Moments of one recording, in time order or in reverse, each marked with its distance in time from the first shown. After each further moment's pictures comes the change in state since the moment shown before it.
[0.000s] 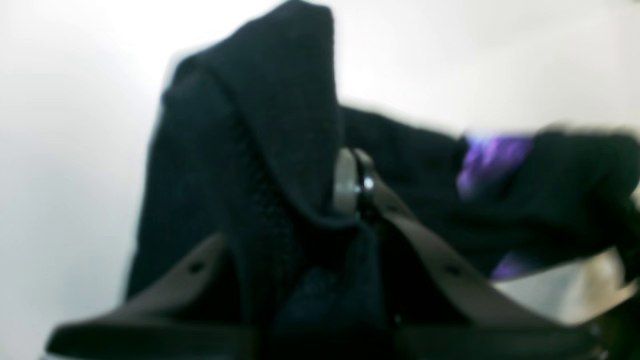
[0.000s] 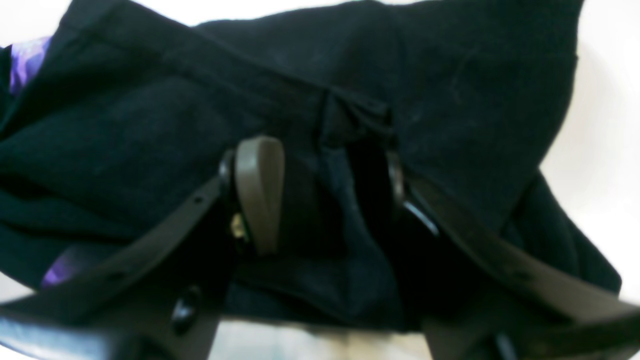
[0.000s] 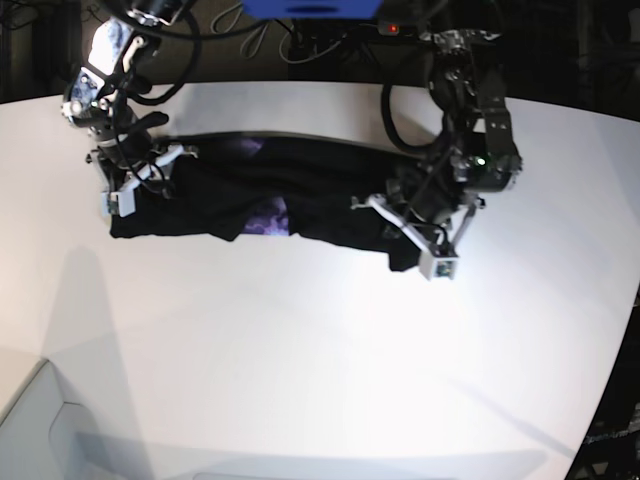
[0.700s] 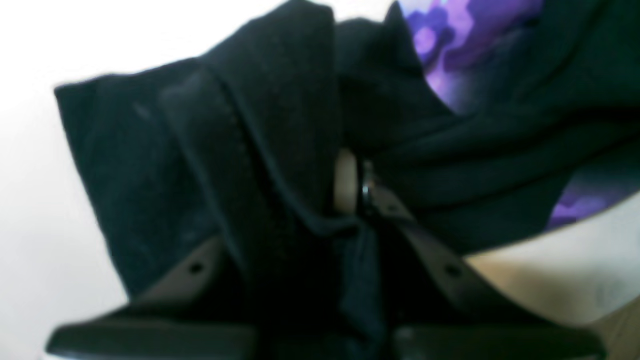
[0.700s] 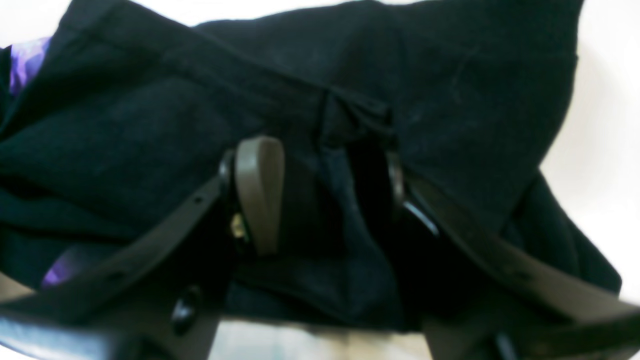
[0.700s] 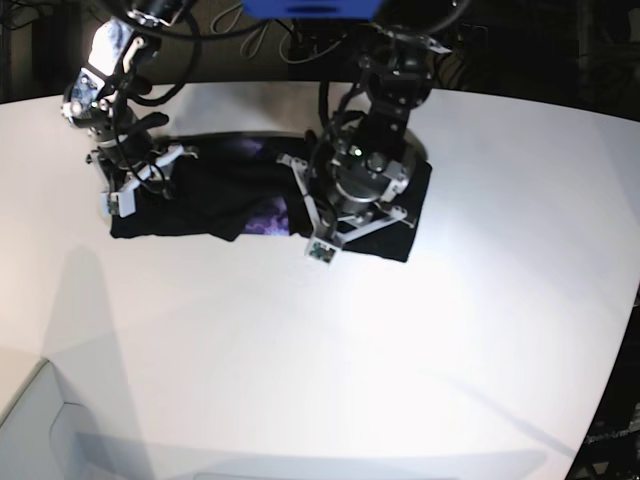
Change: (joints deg) left arm -2.7 1.2 22.2 -8.2 23.3 -0.2 0.1; right arm 0.2 0.0 0.0 0.0 0.0 0.0 -0.2
